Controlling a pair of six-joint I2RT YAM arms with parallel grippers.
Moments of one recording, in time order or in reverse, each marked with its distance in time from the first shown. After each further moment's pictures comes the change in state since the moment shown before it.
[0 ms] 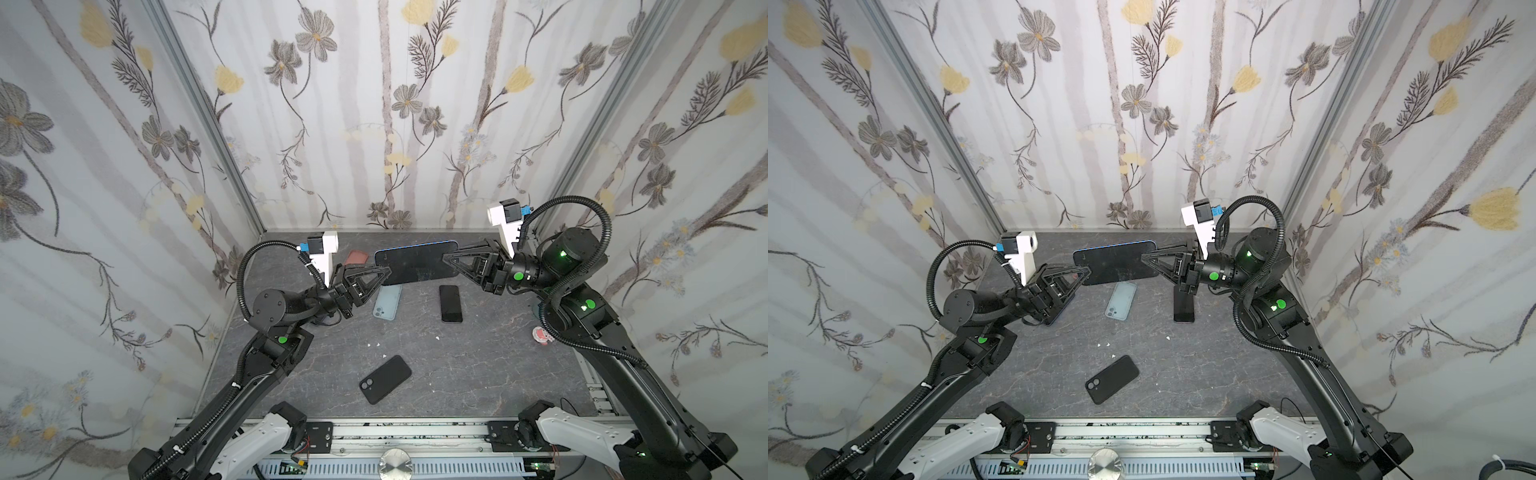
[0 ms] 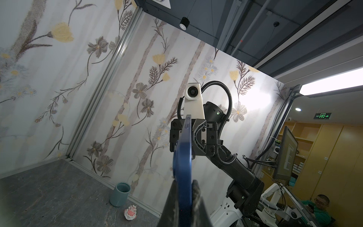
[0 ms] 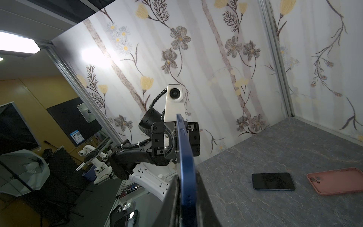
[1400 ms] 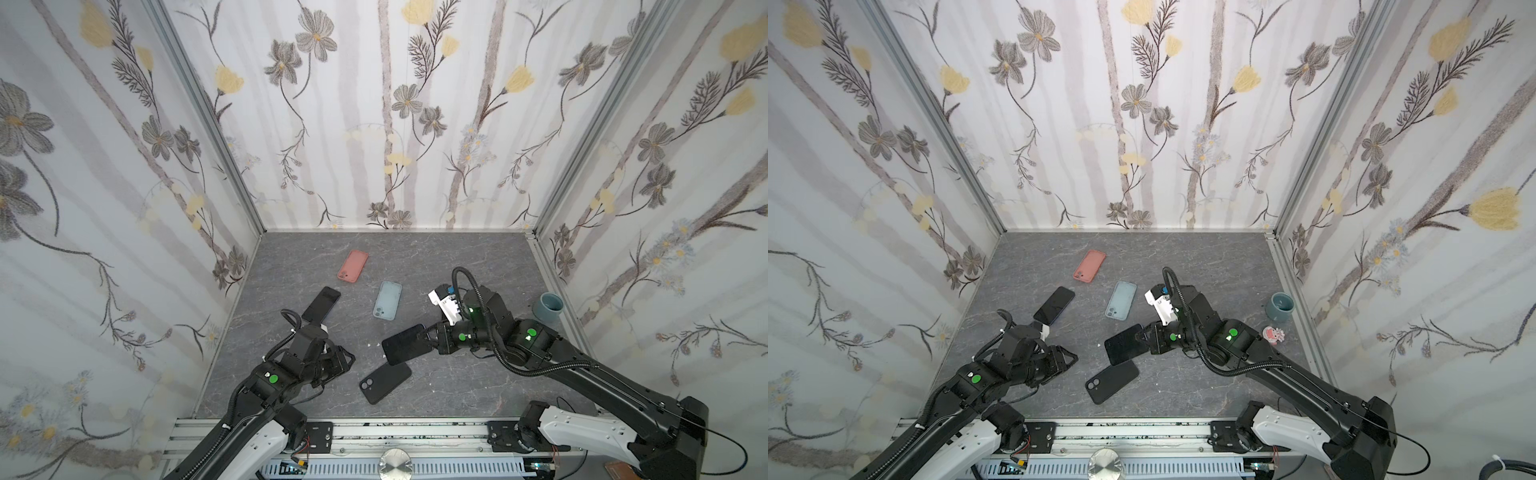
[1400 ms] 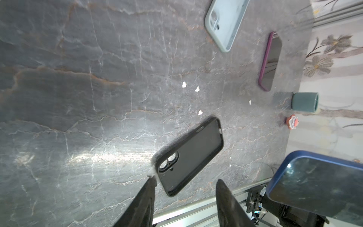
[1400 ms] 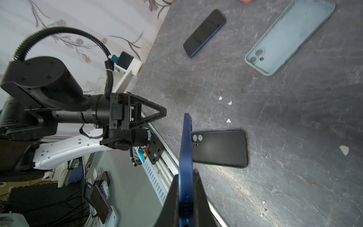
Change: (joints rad) left arm -0.032 -0.282 -0.354 -1.419 -0.475 -0.079; right arm 0.354 -0.025 -0.443 -0.450 0.579 0.001
